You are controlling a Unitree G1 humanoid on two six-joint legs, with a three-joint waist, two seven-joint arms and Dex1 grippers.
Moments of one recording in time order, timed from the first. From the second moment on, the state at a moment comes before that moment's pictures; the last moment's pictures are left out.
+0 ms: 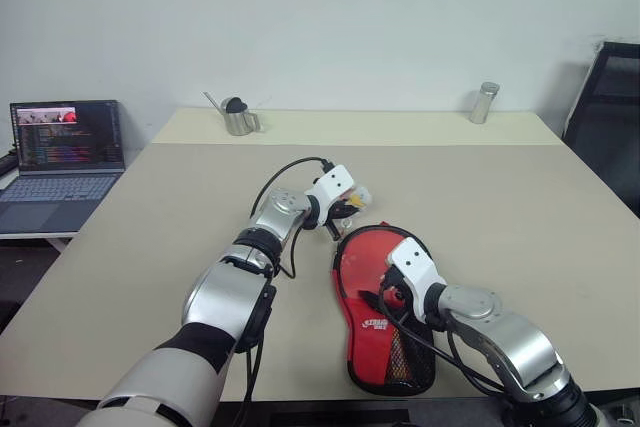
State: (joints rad) left arm -1.26 0.17 -0.15 1.35 0.21 -0.17 -0.74; right arm -0.29 -0.39 0.33 -0.44 0.18 0.94 0.37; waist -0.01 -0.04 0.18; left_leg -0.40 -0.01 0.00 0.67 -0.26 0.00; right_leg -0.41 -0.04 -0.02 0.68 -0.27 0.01
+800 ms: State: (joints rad) left arm -1.35 0.00 -0.28 1.40 0.46 -0.35 -0.47; right arm -0.23 -0.34 0.32 -0.54 0.17 1.03 0.27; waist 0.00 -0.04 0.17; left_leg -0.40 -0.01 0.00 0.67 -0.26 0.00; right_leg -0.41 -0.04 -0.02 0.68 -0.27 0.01
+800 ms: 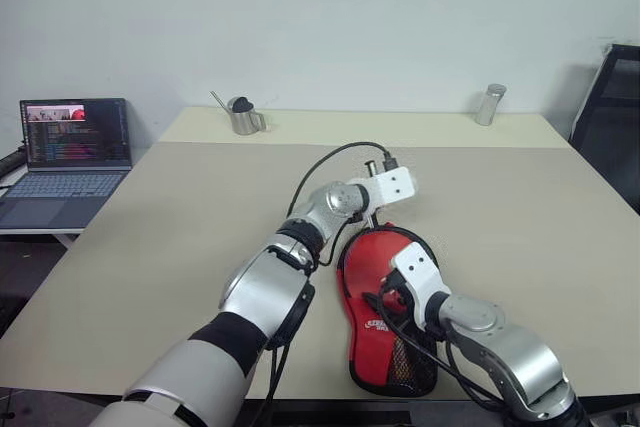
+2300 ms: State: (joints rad) left arm -1.30 -0.07 -0.28 1.37 0.41 -0.57 -0.84; right arm -0.26 -0.31 0.35 -0.52 0.14 1.04 0.29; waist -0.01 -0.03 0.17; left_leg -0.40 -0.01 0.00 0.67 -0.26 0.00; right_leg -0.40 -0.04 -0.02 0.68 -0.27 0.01
